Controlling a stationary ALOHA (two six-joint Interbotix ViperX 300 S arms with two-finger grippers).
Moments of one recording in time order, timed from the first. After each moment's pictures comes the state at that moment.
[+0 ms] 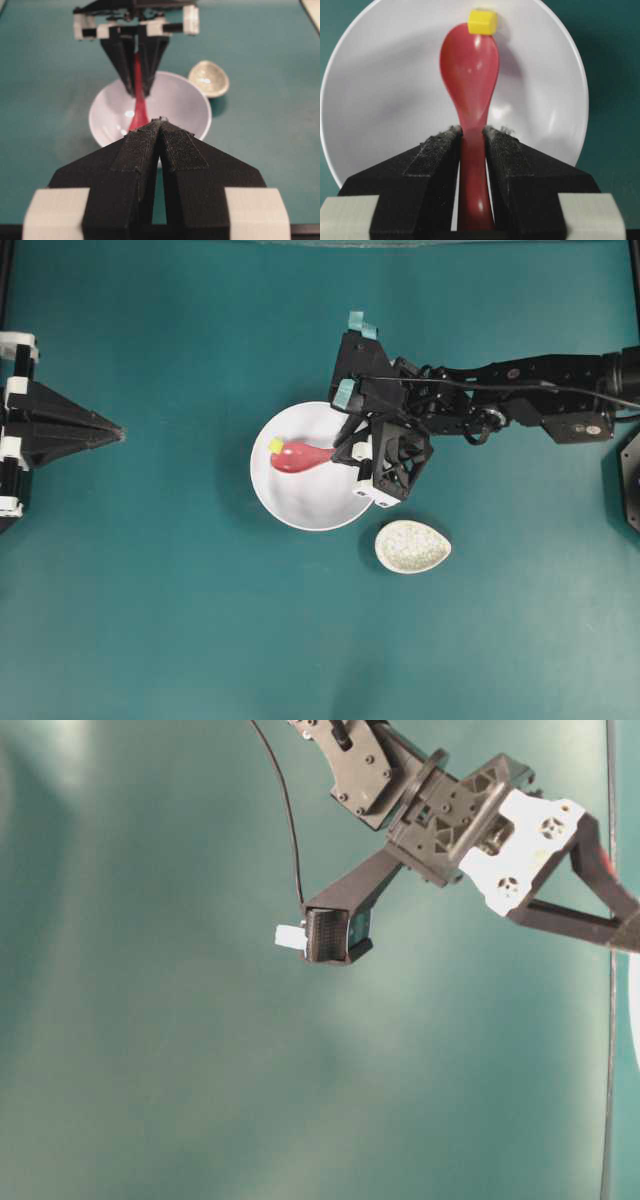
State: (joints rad) left arm 0.00 -1.01 1.16 0.02 0.01 0.02; right arm -0.12 0.06 0.56 0.34 0.20 -0.11
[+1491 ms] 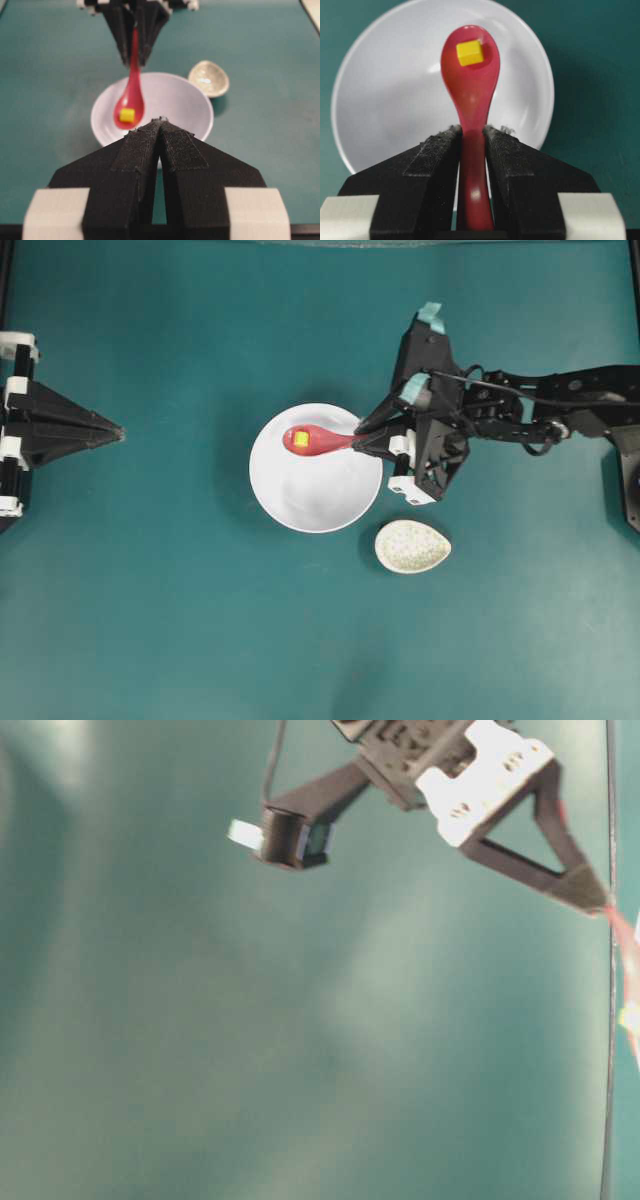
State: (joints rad) left arm 0.00 -1.01 1.16 0.02 0.01 0.02; right arm -0.09 -0.11 0.75 0.35 -0.03 -0.09
